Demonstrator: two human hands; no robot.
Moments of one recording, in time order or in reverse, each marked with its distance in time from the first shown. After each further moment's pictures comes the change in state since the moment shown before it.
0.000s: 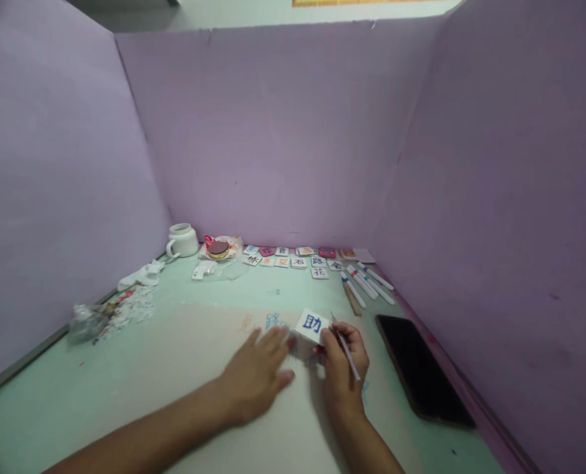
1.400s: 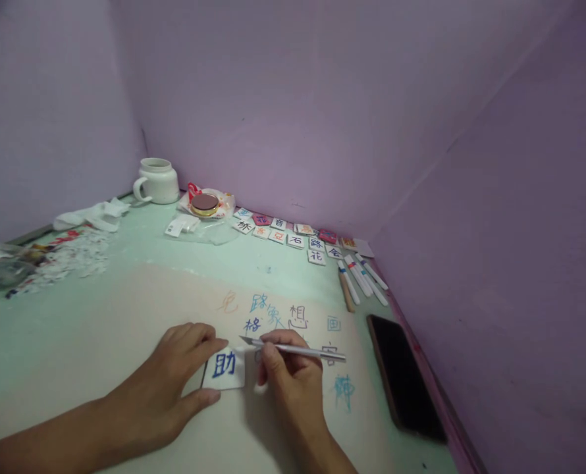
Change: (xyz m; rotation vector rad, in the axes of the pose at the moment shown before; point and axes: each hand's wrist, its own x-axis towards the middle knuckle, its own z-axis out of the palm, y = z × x) left_hand -0.061 -0.030 -0.002 -0.419 0.282 -0.074; right_hand -0.035 -0.006 0.013 -0.348 -0.581 -0.034
